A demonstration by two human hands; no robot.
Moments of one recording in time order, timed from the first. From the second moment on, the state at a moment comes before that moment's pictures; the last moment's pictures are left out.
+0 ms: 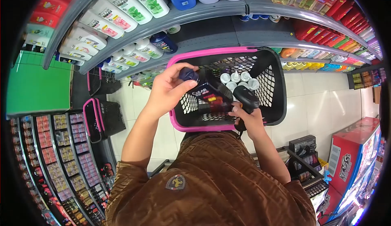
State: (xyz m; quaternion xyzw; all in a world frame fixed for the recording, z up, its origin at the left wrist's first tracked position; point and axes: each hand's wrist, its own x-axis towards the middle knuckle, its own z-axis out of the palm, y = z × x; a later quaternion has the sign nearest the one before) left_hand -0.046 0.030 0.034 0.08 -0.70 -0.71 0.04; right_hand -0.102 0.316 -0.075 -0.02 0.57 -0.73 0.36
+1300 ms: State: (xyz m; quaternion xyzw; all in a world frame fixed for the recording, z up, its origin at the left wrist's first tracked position) left_hand -0.265 -0.188 -0.143 0.04 -0.98 -0.07 0.17; right_hand -0.045 0.312 -0.149 0.20 0.66 -0.69 0.21
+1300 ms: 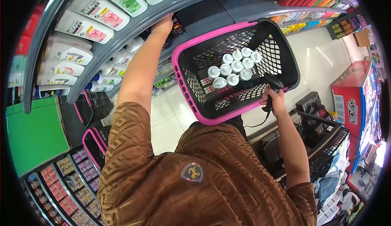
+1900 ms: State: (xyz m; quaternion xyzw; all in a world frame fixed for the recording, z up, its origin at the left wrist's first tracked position) left_hand -0.283 -0.188 -0.128 0.11 -0.97 -0.13 0.19; right_hand -0.046 0.307 -0.144 0.23 0.67 -0.68 0.19
